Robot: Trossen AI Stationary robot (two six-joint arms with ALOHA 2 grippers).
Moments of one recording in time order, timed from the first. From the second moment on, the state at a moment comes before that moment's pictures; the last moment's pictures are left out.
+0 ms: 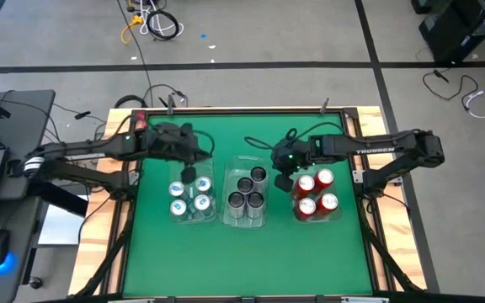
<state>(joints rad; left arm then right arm) 0.21 1.05 0.90 -0.37 0.02 0.05 -0.11 1.41 1.07 -0.62 0.07 0.21</state>
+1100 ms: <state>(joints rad) 0.14 0.89 0.66 -0.95 -0.41 -0.66 -0.17 1.56 0.98 -0.46 0.08 0.29</state>
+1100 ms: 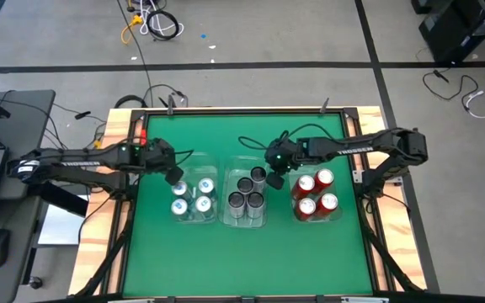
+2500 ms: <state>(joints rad) -0.44 0.69 0.80 -0.94 -0.11 -0.67 0.32 1.43 1.06 -0.53 0.07 0.35</state>
